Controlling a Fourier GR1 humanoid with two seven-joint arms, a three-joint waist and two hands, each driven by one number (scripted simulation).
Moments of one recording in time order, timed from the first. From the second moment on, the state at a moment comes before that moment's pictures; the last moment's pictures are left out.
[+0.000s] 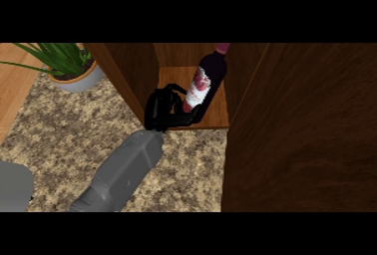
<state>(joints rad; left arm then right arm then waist) -0.79 0.00 -0.42 -0.47 0.88 0.20 -0.68 0.10 -0.04 -0.03 -2.27 -0.19 0.25 0.30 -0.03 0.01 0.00</state>
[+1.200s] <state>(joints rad) -0.97 0.00 -0.40 -0.22 0.98 0.19 -0.69 0.09 -0.04 -0.03 -2.26 -0.21 0.28 0.29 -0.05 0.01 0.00</state>
